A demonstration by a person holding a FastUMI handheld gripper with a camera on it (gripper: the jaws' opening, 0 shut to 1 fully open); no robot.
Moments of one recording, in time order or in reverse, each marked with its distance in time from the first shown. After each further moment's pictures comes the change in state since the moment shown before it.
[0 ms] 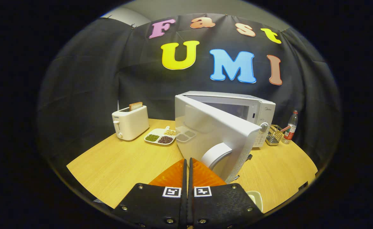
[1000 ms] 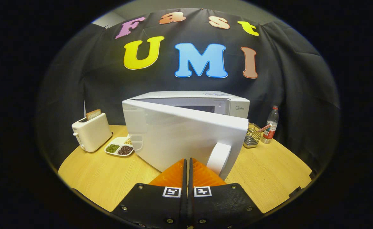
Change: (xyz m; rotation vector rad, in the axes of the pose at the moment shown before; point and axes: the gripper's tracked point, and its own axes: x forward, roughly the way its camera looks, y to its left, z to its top) arm 0.069 -0.113 0.022 0.088 0.021 -0.212
